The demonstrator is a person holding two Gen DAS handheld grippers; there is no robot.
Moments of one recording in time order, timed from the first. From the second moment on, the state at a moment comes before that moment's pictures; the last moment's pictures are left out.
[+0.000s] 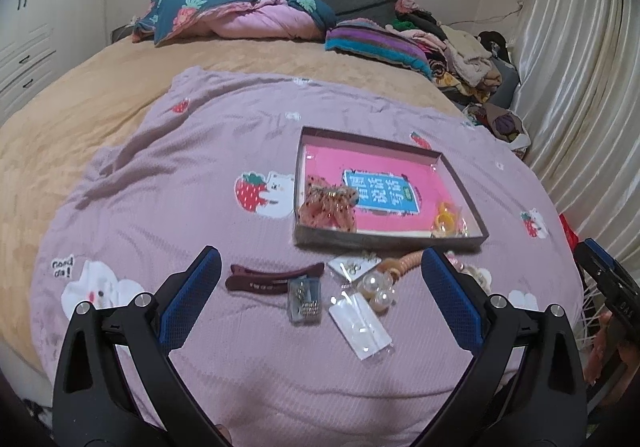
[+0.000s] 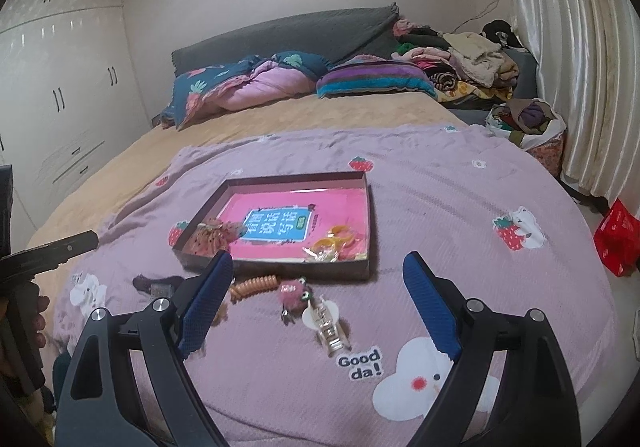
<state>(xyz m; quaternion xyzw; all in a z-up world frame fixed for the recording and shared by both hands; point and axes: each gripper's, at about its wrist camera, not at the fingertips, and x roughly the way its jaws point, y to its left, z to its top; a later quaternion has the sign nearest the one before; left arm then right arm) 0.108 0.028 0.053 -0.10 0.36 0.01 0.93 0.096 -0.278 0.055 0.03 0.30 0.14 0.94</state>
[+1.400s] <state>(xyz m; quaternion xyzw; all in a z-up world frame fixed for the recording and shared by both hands) 0.121 0.033 -0.060 -0.13 0.46 -0.02 0.88 0.116 -0.217 -0.027 -0.08 0.39 0.19 0.90</state>
